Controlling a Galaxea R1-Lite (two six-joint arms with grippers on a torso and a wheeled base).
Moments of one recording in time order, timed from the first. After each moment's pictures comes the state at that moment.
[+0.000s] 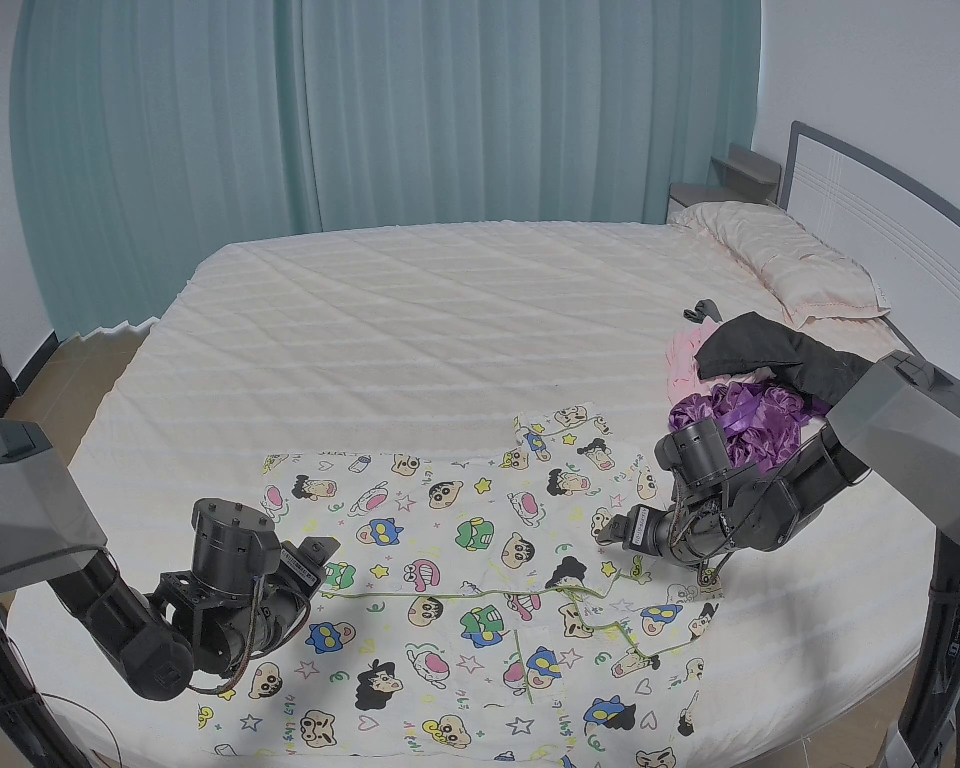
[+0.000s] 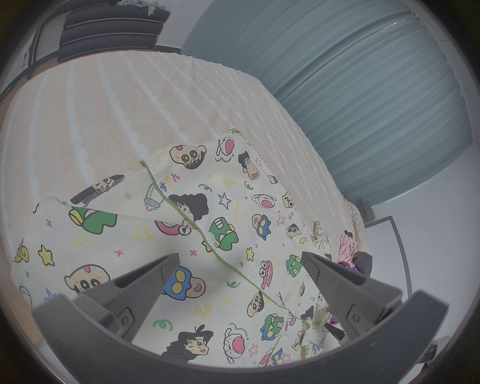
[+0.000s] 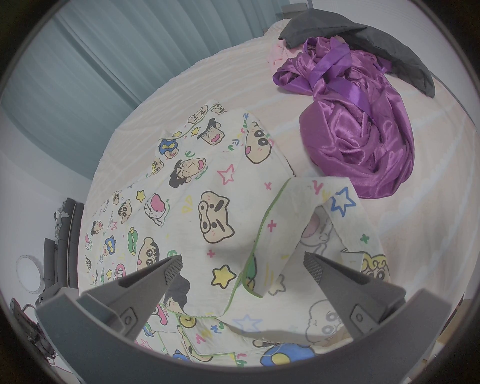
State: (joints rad) left arm -0.45 1.91 -0.36 -0.88 0.26 -1.19; right arm 0.42 2.20 -1.04 -0.24 -0.07 0.67
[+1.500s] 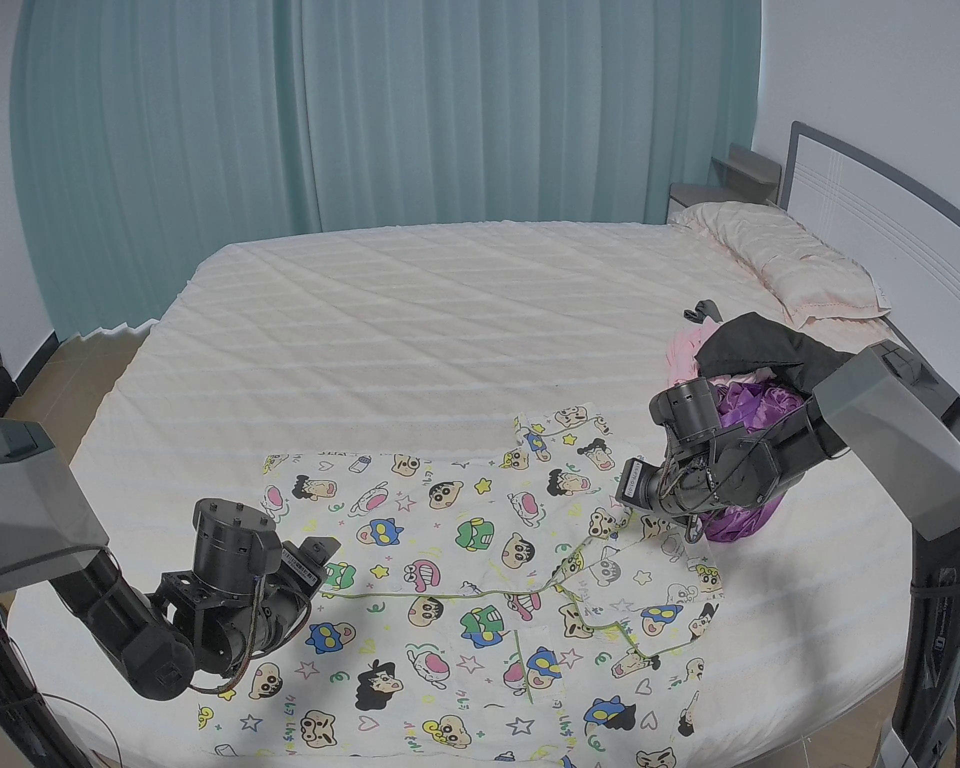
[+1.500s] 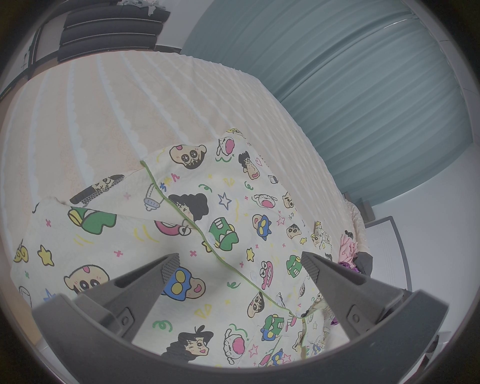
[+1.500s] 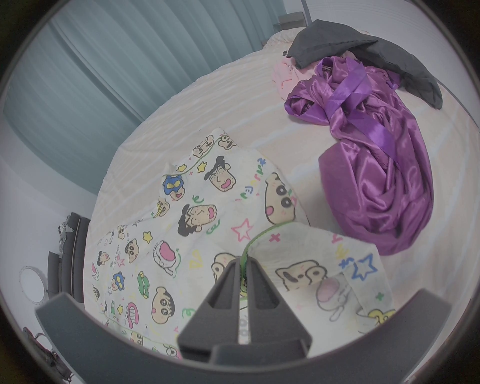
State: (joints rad) left arm -0.45 1.91 -0.36 -0.88 0.26 -1.19; right arm 0.38 2.29 -1.29 -0.17 -0.07 0.66
